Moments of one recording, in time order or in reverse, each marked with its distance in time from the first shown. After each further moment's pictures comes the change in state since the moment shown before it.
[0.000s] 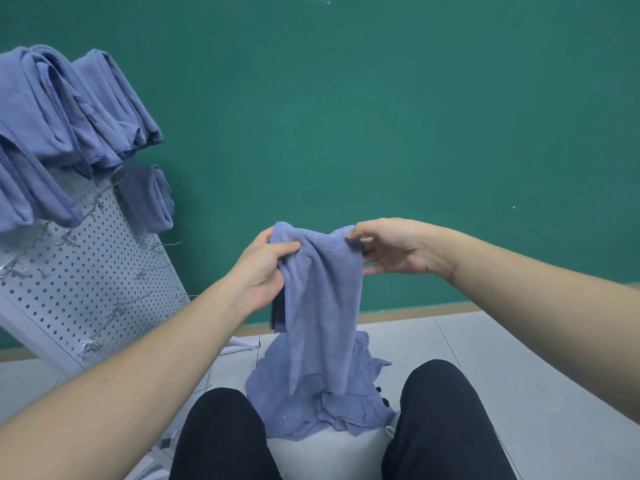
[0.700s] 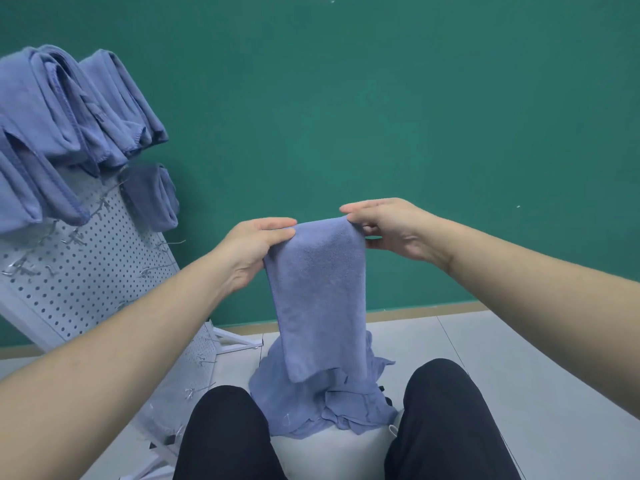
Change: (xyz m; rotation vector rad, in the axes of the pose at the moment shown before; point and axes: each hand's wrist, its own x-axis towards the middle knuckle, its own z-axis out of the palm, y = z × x) left_hand -0.002 0.036 -0.010 0.477 0.017 0.060; right_hand 0.001 -0.014 0.007 -0.013 0.181 -0.226
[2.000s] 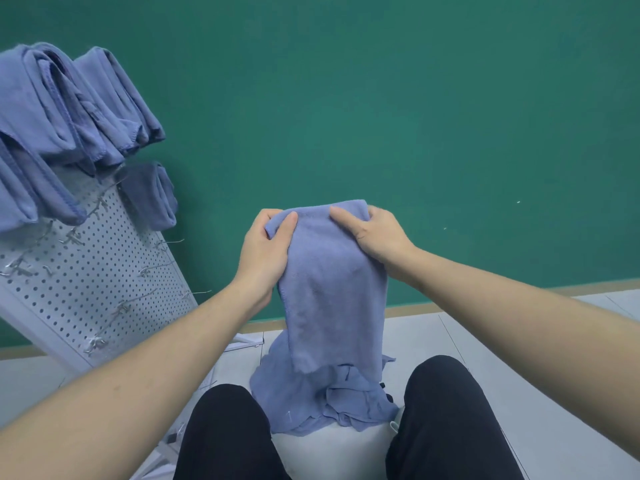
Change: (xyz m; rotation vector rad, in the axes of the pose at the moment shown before) left_hand -0.017 -0.020 0.034 -0.009 0.234 0.304; right_hand -0.003 0.027 0.027 -0.174 0.281 -0.217
